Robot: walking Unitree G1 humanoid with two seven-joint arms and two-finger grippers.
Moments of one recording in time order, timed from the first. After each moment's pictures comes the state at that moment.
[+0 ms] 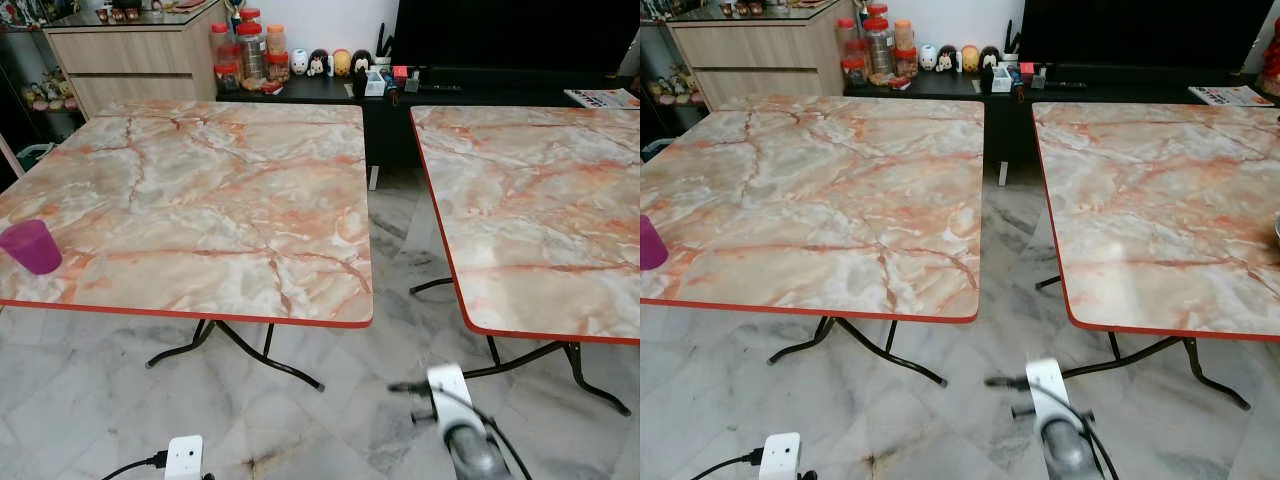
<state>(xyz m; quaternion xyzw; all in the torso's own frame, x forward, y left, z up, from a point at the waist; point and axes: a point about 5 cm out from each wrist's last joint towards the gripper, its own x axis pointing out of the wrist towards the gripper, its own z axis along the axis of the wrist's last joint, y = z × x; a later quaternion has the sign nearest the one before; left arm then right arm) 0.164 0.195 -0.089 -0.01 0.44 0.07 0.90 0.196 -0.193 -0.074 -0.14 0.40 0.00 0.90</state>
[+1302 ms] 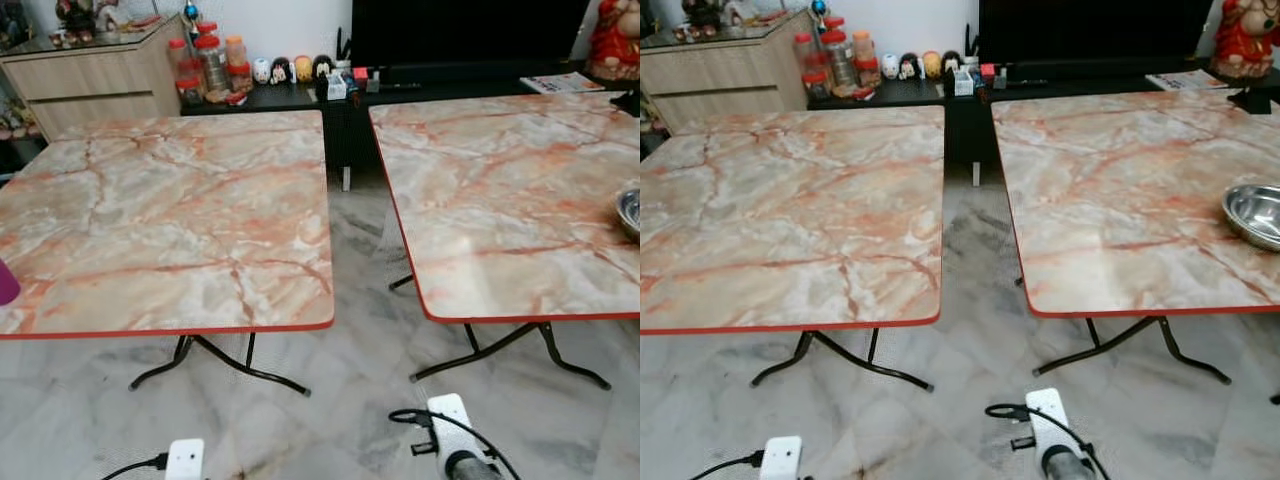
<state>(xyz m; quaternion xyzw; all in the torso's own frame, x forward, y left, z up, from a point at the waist) 0.161 0.197 -0.090 0.00 0.45 0.07 0.89 0.199 -0.188 -0.072 -0.10 0.39 0.01 0.92</state>
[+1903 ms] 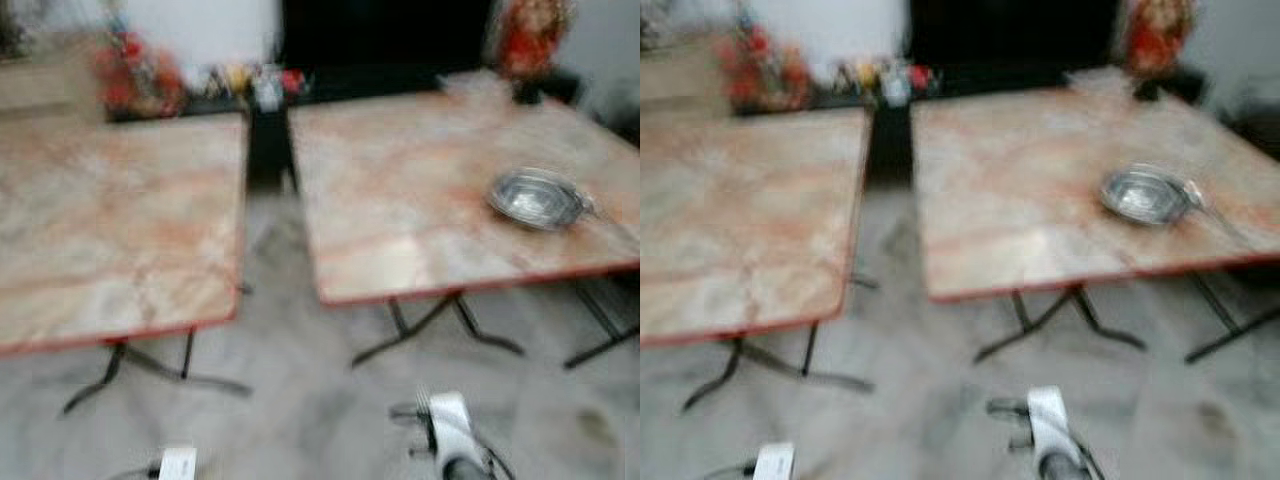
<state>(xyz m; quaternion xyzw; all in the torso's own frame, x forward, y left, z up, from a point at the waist) 0.153 0.201 -0.093 0.00 0.46 0.07 0.88 0.190 -0.179 -0.079 -0.07 0.41 0.00 0.91</state>
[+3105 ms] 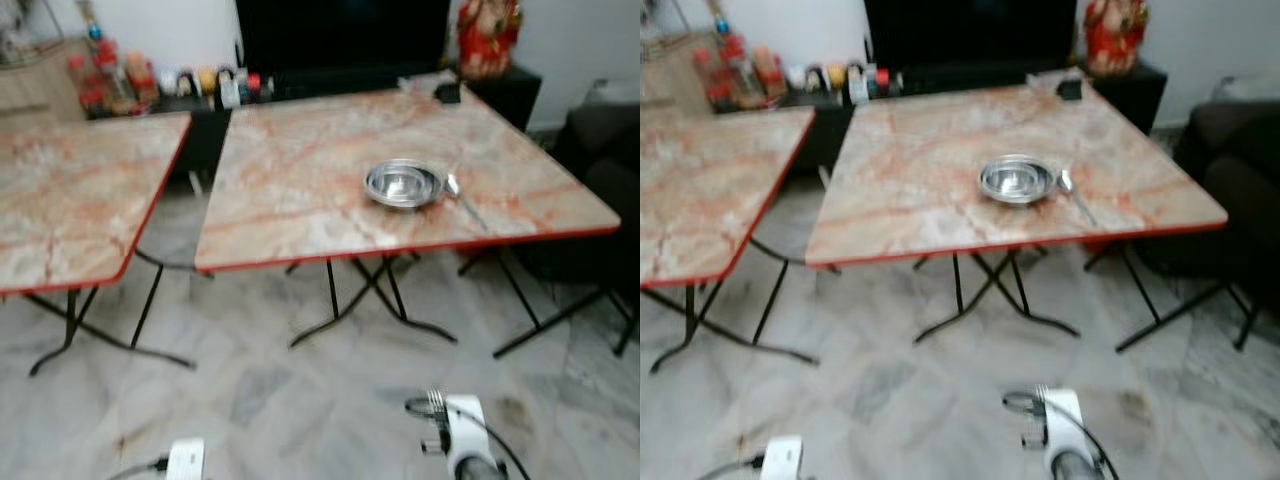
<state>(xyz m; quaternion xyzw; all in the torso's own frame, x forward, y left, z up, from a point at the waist) 0.158 0.197 -0.091 -0.01 0.45 0.08 0.89 0.198 -0.184 -0.075 -0.03 0.41 -0.02 0.91</state>
